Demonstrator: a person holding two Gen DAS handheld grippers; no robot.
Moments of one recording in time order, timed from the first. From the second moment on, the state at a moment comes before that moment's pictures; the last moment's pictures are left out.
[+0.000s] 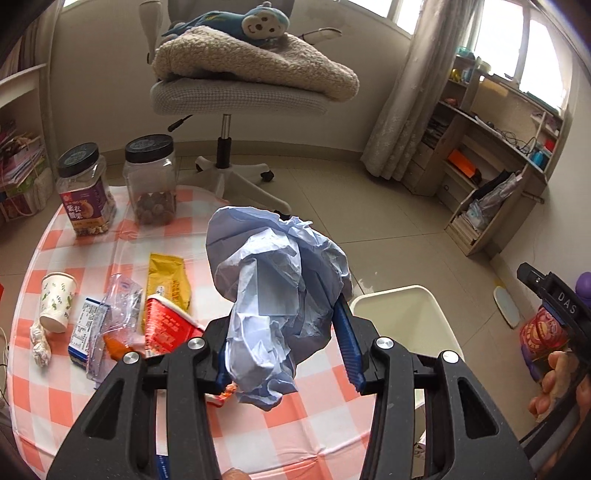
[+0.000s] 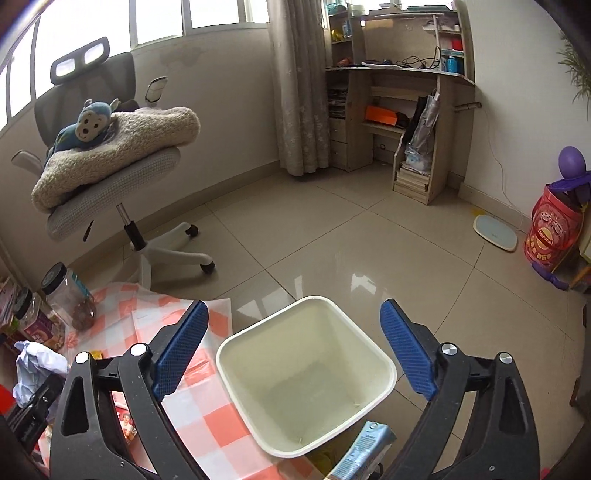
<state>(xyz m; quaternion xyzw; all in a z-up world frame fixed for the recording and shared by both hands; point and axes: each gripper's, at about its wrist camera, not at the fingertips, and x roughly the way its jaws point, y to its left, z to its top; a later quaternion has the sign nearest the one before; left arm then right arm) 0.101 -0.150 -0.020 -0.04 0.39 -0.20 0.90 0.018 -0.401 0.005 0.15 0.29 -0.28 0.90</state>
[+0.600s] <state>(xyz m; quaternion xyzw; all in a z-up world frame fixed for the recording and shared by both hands) 0.094 -0.318 -0.037 0.01 0.42 -0.30 0.86 -0.052 -0.480 0.031 0.23 0.21 -0.34 0.89</state>
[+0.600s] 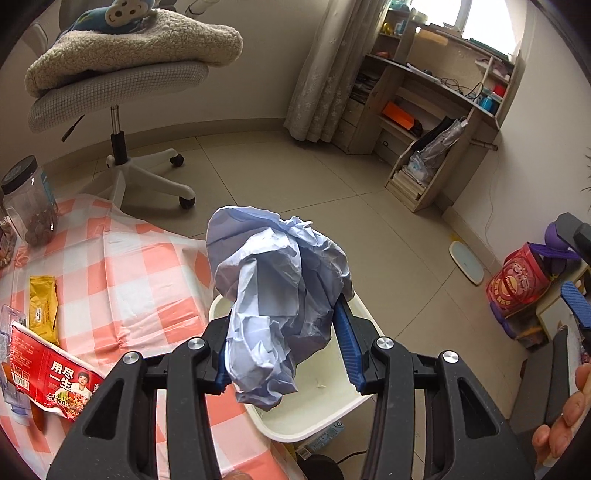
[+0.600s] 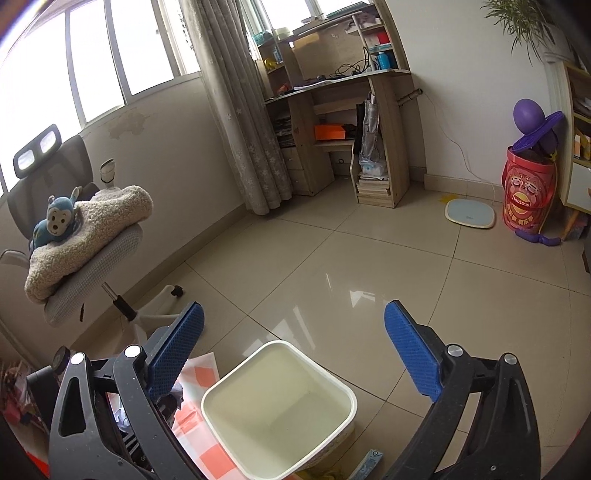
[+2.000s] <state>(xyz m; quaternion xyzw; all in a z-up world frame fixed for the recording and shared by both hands) 0.142 -0.028 -0.038 -0.03 0.41 -0.03 0.91 0.086 -0.235 -0.028 -0.01 0.36 -0.12 0.93</state>
